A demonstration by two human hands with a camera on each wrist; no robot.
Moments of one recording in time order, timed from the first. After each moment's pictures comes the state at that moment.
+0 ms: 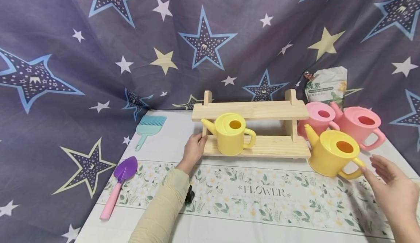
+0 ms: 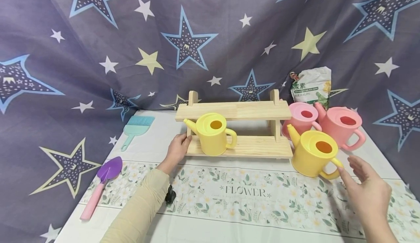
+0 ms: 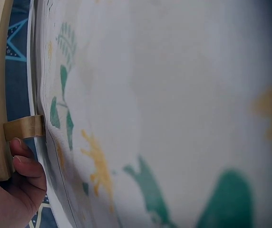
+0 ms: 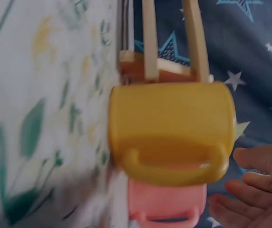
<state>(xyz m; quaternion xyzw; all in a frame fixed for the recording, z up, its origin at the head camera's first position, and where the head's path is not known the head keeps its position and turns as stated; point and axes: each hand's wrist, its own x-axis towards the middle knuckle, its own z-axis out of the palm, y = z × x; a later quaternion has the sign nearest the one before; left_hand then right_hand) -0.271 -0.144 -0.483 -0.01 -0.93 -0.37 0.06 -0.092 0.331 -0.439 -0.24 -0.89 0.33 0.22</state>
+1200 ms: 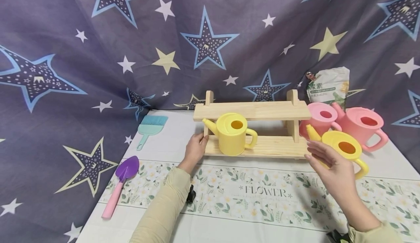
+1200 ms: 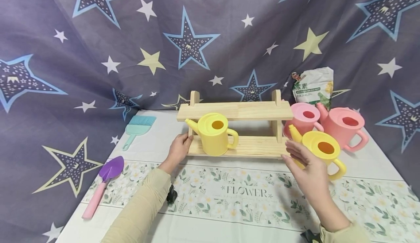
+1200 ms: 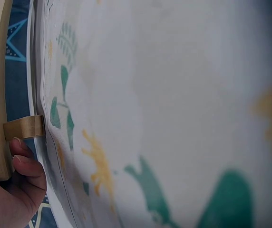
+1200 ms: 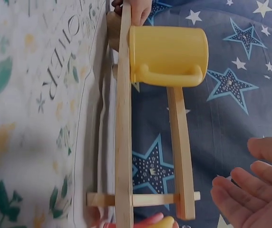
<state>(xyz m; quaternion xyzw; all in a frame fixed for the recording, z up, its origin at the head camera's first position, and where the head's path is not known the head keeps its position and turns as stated) -0.271 -0.144 -0.483 -0.01 -0.93 -0.37 0.05 -0.122 0.231 -0.412 0.06 -0.83 0.48 0.27</state>
